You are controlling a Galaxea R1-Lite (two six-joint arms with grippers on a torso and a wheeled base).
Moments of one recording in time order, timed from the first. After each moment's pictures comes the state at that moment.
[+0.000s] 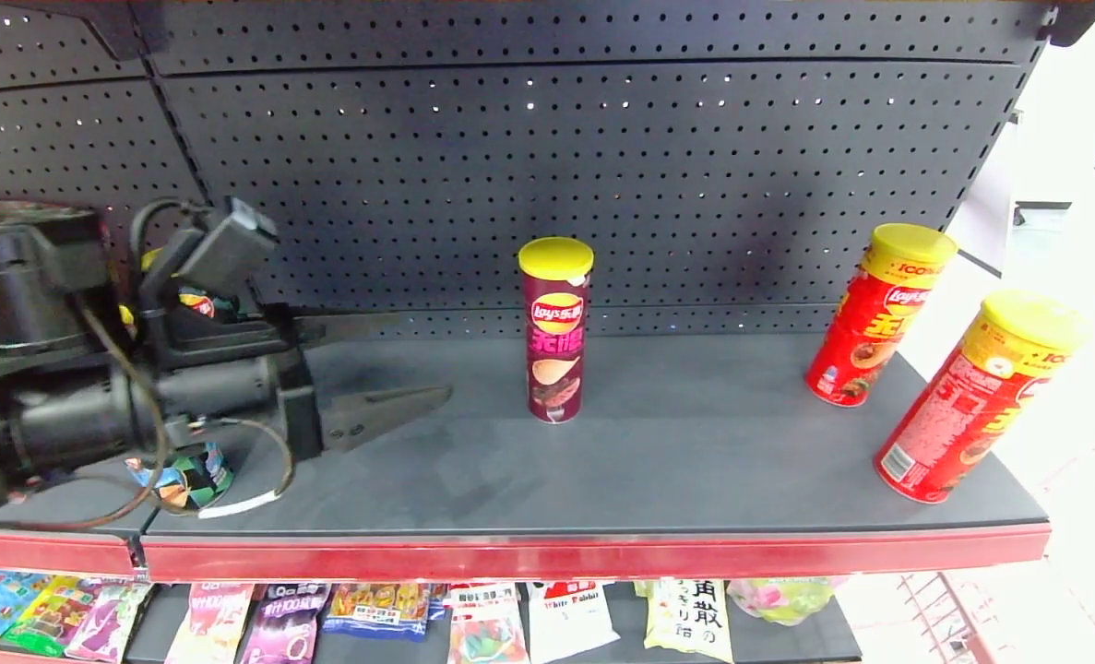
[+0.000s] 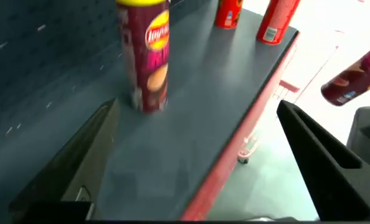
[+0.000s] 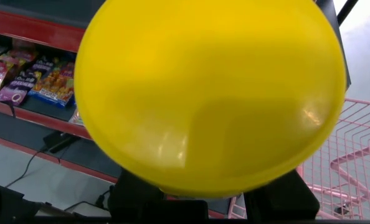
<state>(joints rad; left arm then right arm) -0.32 1.52 -0.73 -0.59 -0.68 0.14 0.21 0.14 -0.07 0.09 0.06 -0.09</state>
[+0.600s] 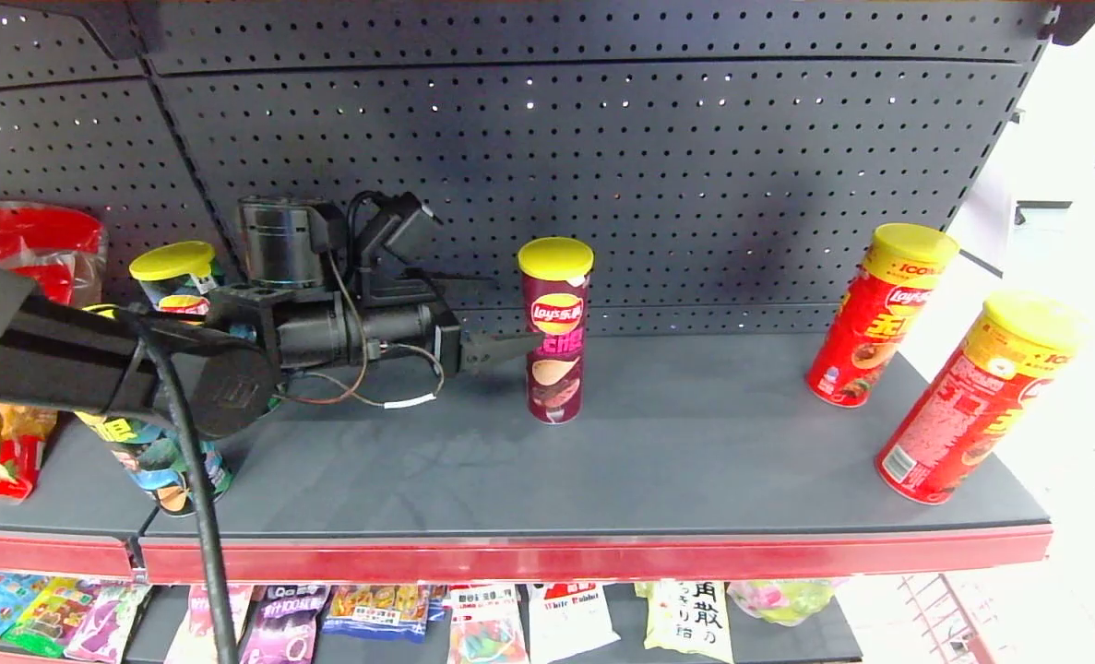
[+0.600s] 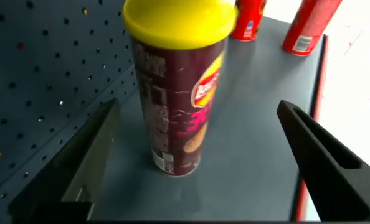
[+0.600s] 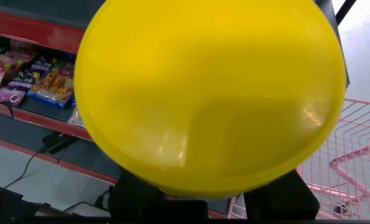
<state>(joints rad) -0.36 1.94 -1.10 -0.65 -0.70 0.18 0.21 0.14 -0.07 0.09 0.06 -0.09</state>
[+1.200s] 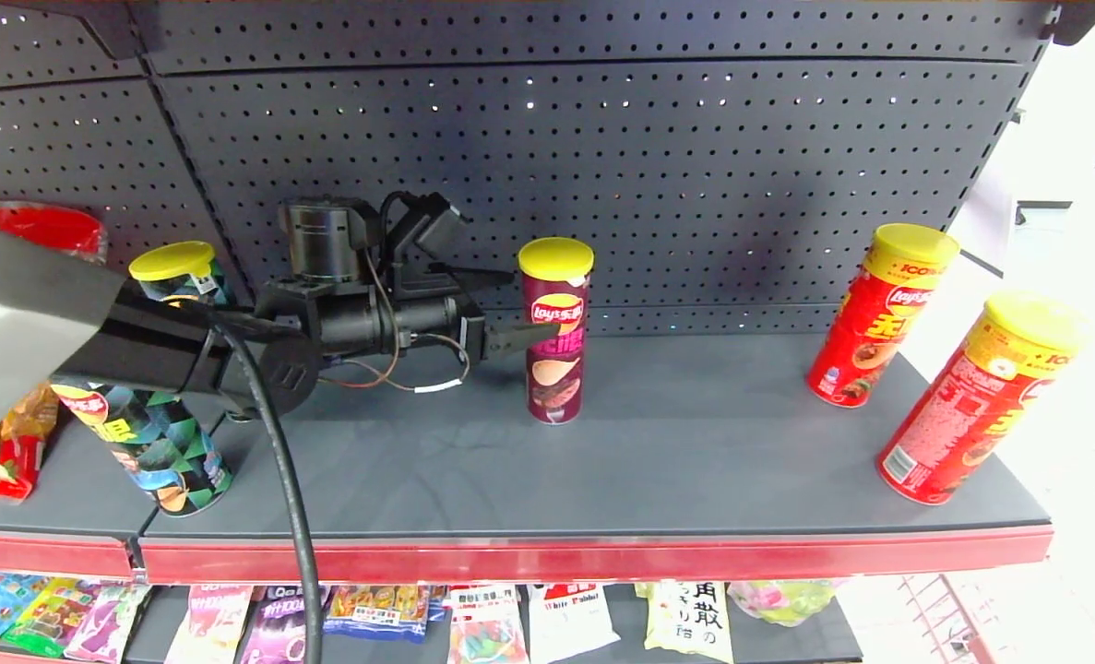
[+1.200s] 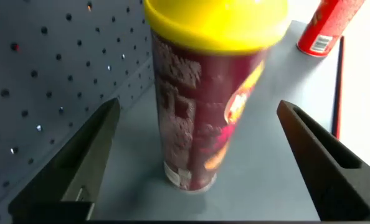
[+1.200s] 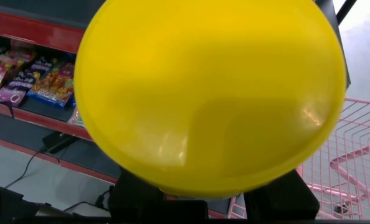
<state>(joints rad) -0.37 2.04 -1.22 -0.65 -0.69 0.18 0.21 0.14 -0.07 0.09 0.06 -0.09</state>
